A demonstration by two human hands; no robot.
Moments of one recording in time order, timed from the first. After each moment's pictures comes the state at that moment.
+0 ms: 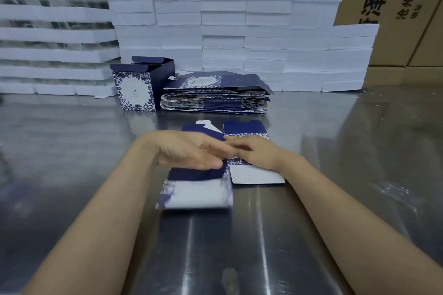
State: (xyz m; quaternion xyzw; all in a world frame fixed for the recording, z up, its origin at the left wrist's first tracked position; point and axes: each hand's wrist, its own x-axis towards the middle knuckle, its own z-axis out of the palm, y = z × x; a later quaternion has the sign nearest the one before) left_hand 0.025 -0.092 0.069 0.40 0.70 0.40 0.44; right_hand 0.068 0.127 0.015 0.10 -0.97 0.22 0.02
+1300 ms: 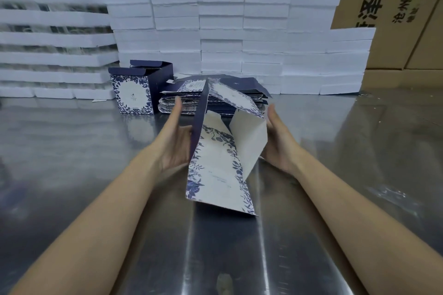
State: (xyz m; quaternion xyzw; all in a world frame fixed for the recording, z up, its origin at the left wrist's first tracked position) left_hand -0.004 -0.088 0.040 0.19 0.54 0.73 0.36; right_hand 0.086 0.136 0.035 0.00 -0.61 0.79 0.04
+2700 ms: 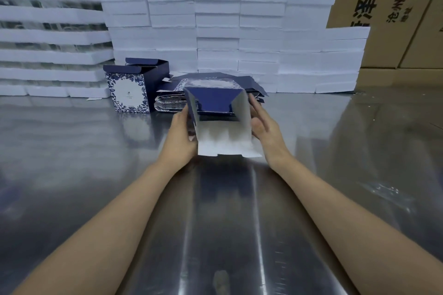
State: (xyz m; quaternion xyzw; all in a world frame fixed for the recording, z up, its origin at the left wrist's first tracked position) left_hand -0.001 -0.064 0.013 0.31 0.79 0.52 -0.14; right_hand 0.091 0.128 0.025 0.09 -0.76 0.59 0.25
